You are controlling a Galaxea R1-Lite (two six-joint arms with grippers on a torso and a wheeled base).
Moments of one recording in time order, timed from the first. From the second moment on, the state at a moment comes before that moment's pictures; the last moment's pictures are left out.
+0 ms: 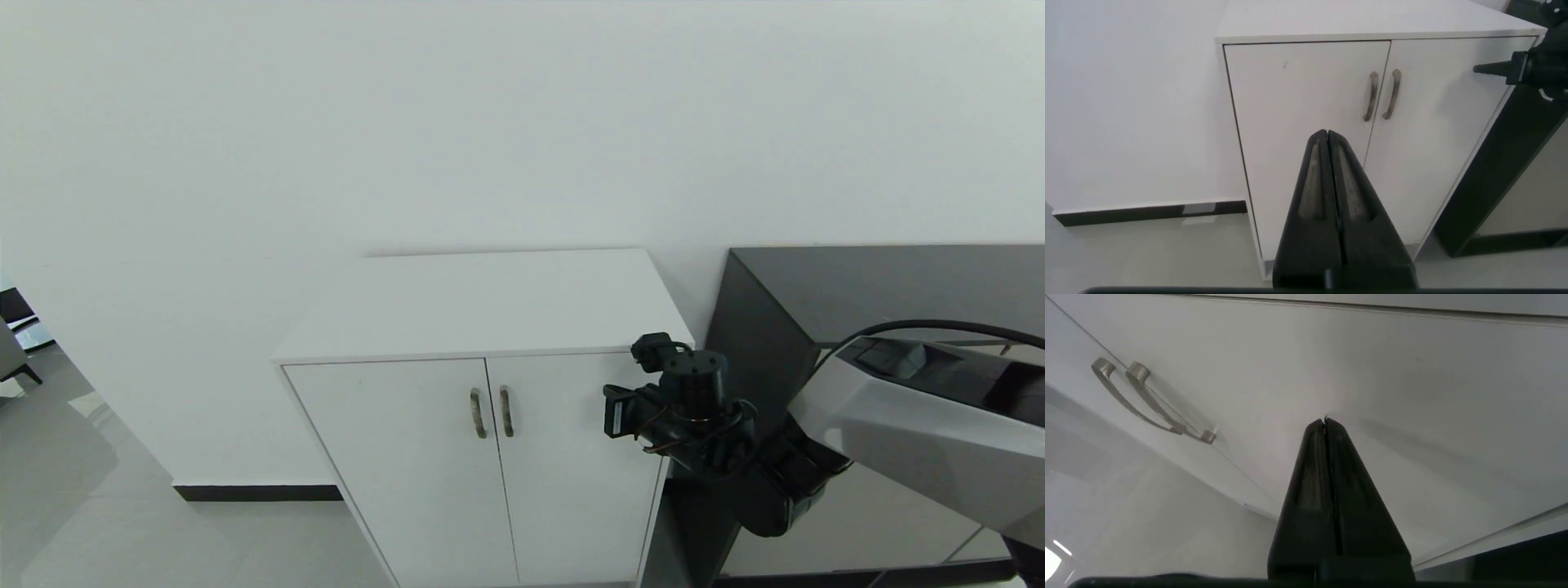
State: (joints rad) left arm 0.00 0.00 0.00 0.00 -0.05 -0.01; right arm 0.62 2.33 -1.03 -1.05 -0.09 0.24
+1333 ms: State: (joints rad) left arm 0.00 0.00 0.00 0.00 -0.05 -0.01; right arm 0.06 1.53 -0.01 -0.97 0.07 -0.14
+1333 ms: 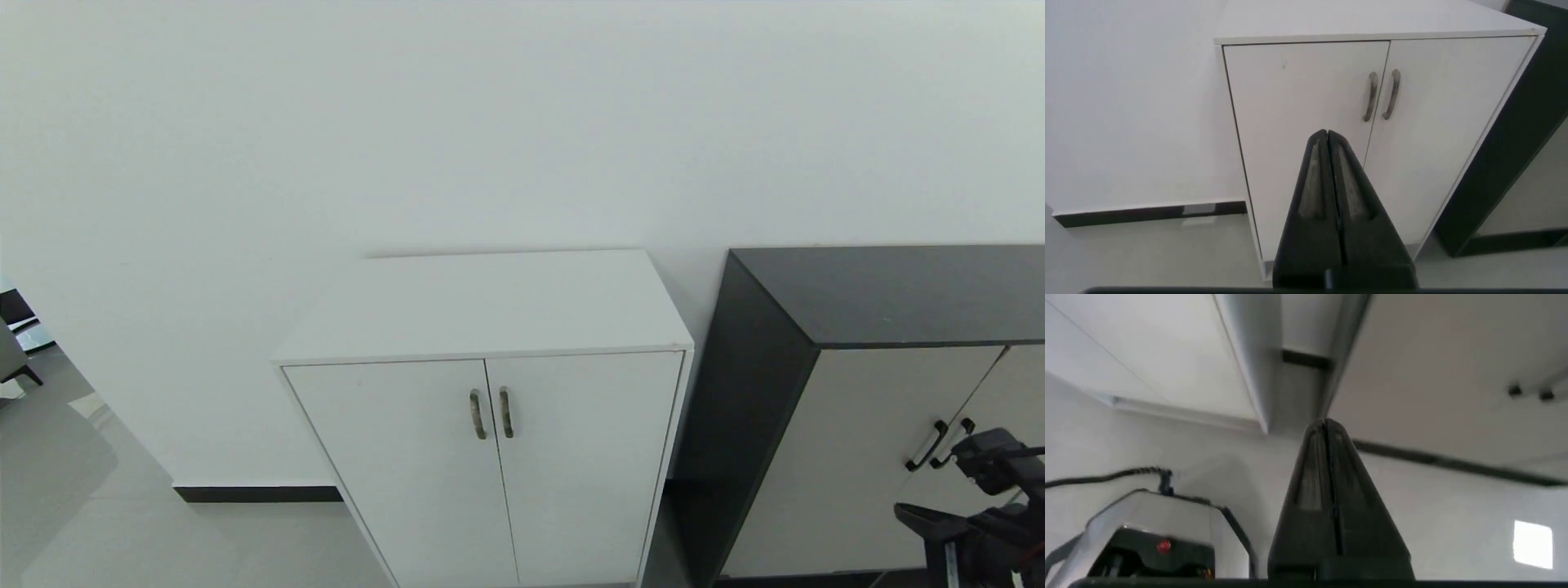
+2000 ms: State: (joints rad) left arm 0.00 0.00 0.00 0.00 -0.05 -0.01; right arm -0.06 1.06 0.00 -0.26 0.21 -0.14
